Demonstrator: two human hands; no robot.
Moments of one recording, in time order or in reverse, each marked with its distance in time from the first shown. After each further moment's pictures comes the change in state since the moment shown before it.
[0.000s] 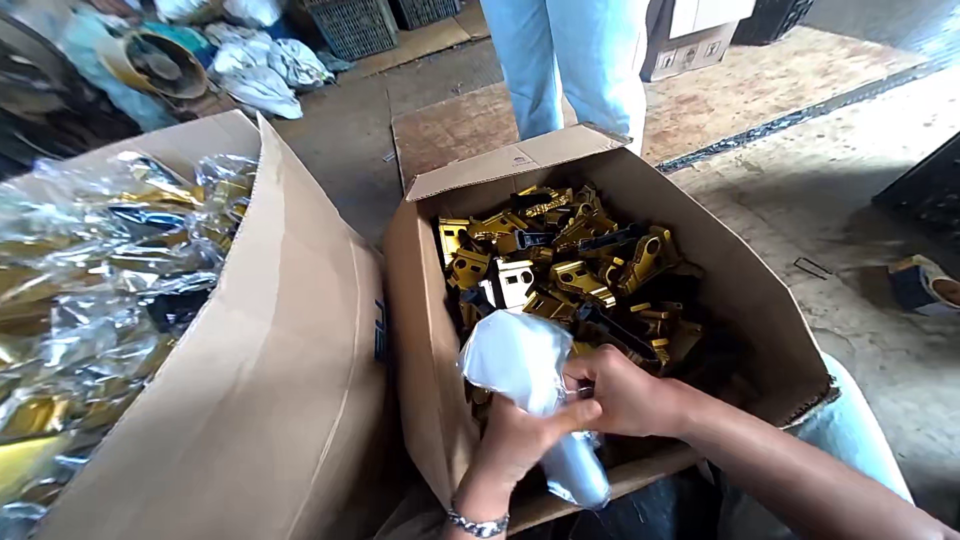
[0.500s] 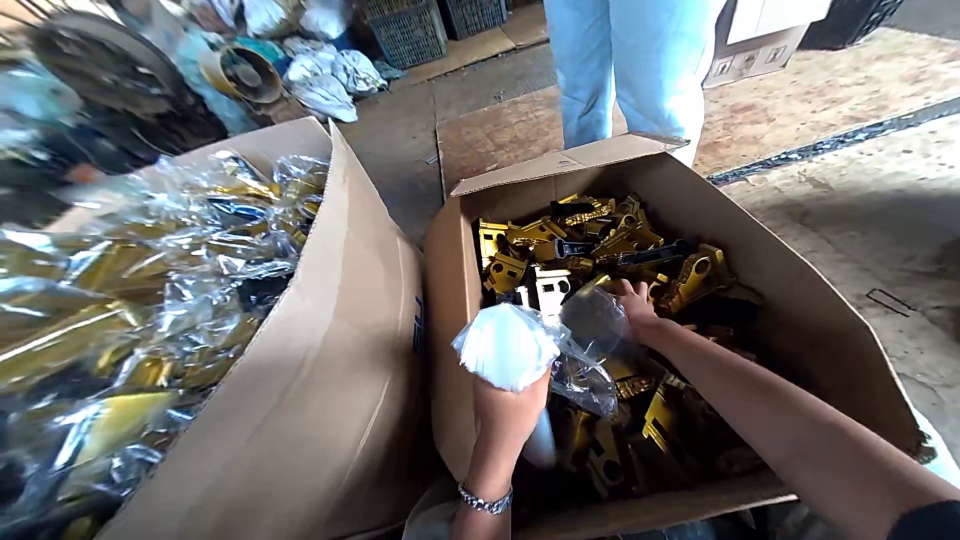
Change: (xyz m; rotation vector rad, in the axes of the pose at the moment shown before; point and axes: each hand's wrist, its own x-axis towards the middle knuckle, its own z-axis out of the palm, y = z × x) left_hand 0.026 -0.009 -0.022 0.491 0.453 0.321; right_hand 0.105 0.107 -0.042 -0.624 -0.050 0.722
